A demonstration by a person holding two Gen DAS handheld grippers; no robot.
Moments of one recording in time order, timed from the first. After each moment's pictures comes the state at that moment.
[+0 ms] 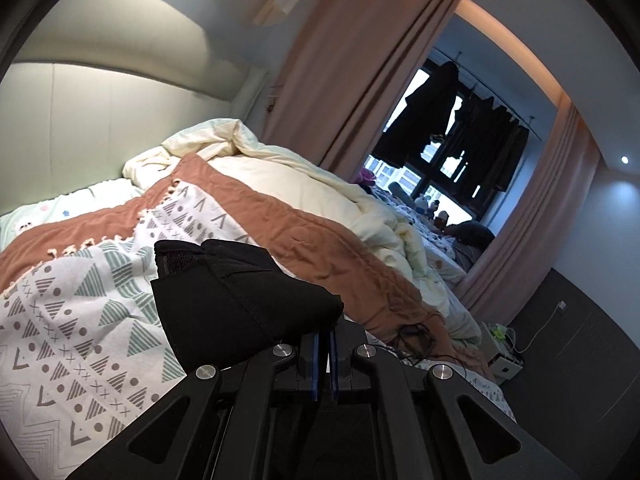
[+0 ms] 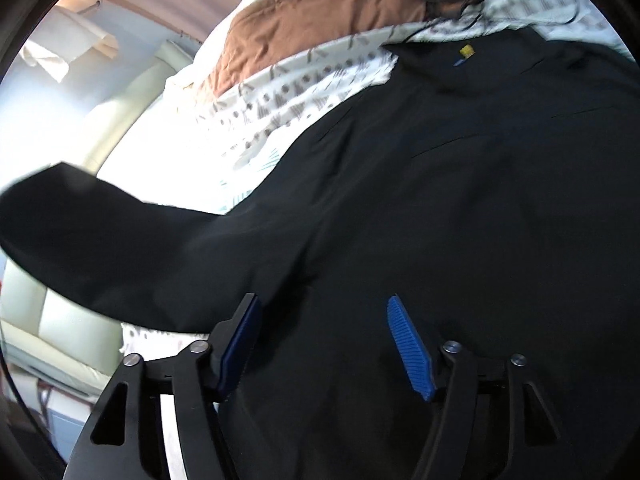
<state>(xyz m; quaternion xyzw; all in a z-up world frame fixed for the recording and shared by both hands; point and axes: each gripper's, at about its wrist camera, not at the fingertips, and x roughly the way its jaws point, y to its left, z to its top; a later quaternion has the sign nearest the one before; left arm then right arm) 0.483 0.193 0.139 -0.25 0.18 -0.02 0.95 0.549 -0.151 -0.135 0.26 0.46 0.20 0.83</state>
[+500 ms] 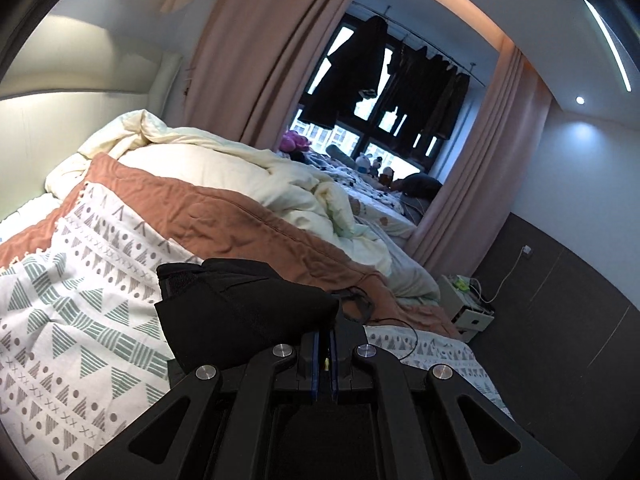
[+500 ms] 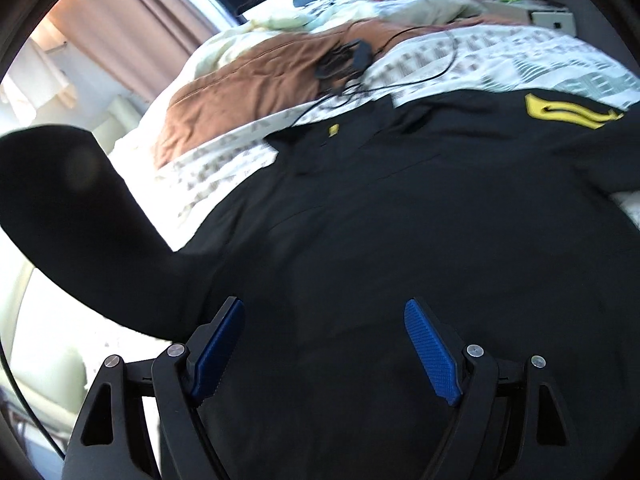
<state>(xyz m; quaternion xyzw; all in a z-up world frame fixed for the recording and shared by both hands) 0.532 0.038 0.163 -0.20 0.21 -0.12 0.95 0.499 -0.286 -0.103 0.26 0.41 0.06 0.87</state>
